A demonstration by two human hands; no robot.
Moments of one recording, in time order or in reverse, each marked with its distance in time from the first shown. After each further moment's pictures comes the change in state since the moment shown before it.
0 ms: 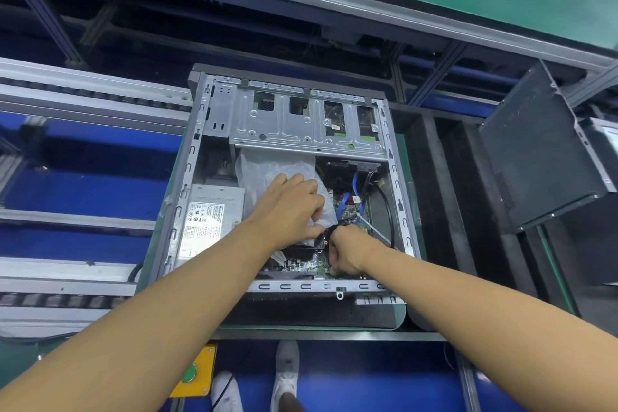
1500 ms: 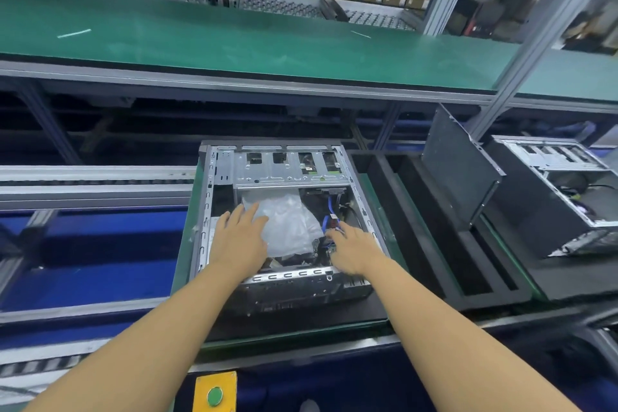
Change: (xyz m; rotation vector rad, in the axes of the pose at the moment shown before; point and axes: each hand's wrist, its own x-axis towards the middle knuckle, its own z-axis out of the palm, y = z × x) left_hand -0.086 -0.015 -0.030 0.122 0.028 -0.345; right_hand -0.078 -0.002 0.009 0.116 0.326 0.171
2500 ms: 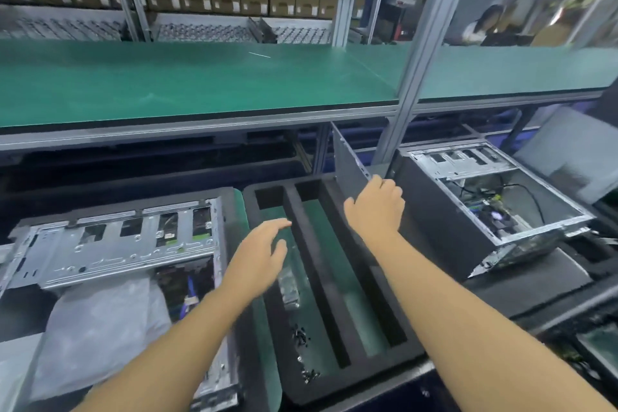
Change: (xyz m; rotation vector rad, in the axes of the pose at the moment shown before) left_hand 0.140 0.286 -0.010 -0.662 0.036 0.242; right_hand 0.031 0.279 -0.144 0.253 0.768 0.526
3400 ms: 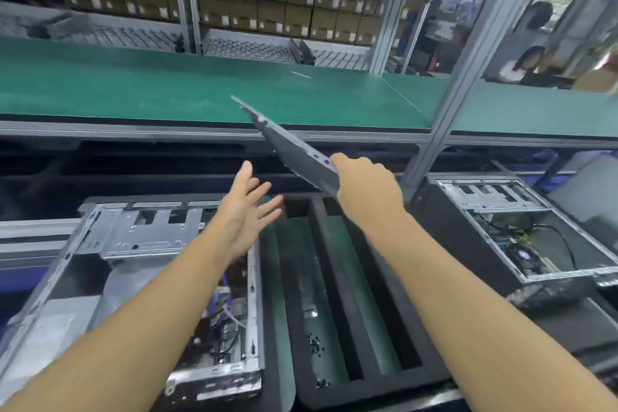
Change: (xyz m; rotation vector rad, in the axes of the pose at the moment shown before) left_hand 0.019 0.006 -0.102 -1.427 0.210 -0.431; right_hand -0.049 -0.093 -0.108 -0.161 0.043 -0.652
